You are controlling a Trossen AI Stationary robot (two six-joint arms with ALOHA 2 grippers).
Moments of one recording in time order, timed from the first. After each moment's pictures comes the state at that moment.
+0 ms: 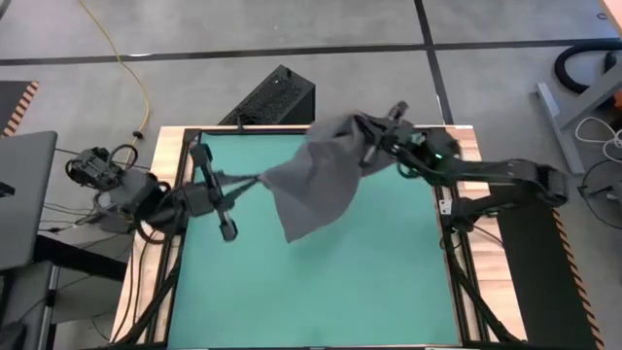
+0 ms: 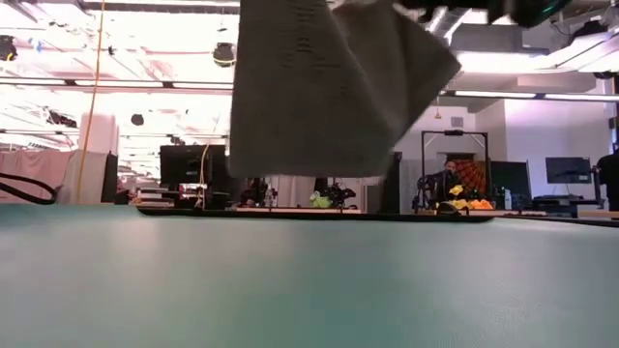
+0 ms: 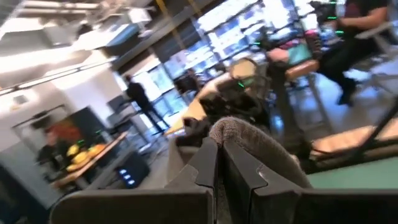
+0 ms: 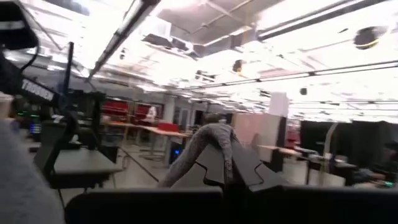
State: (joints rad) left arm -0.51 1.12 1.38 0.01 -0.90 0.69; right arm -0.28 1.15 0.80 0.85 0.19 -0.24
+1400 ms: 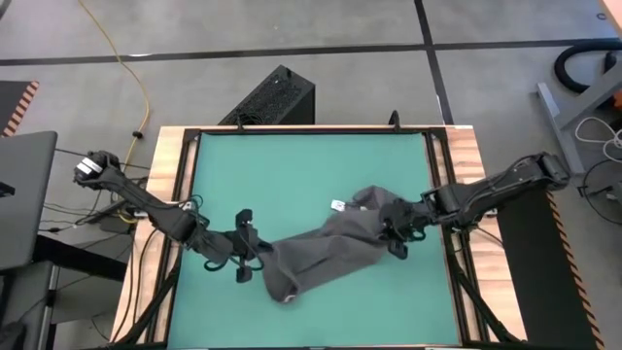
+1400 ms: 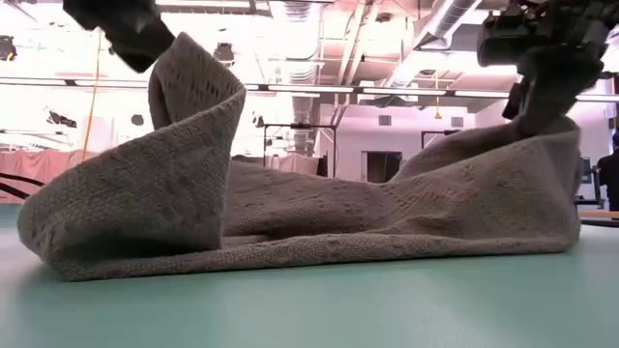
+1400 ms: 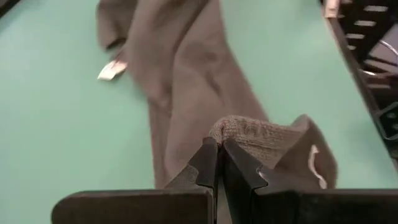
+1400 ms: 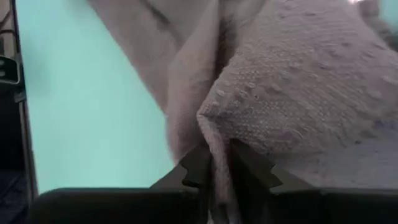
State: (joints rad) left arm -0.52 1.17 0.73 -0.18 -0.49 -0.41; right arm 0.27 1.04 0.69 -0.60 0.00 0.62
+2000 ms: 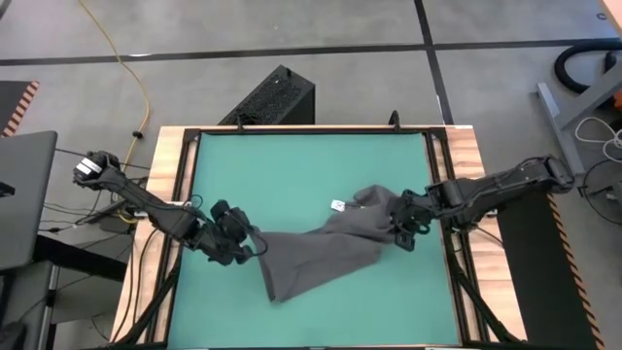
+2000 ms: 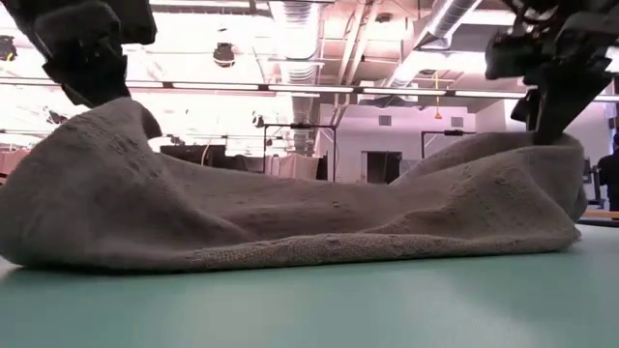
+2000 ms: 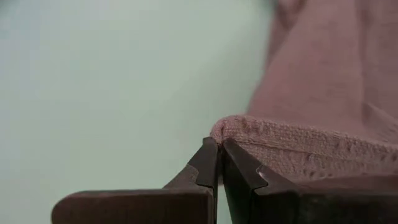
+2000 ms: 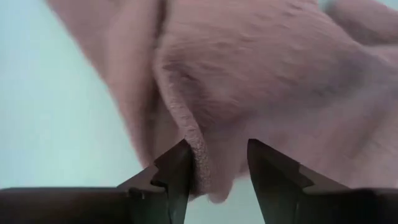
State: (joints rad) left arm -0.50 1.17 0.73 -0.67 -0.64 -0.91; right arm 0.16 0.97 0.69 -0.81 0.03 0.51
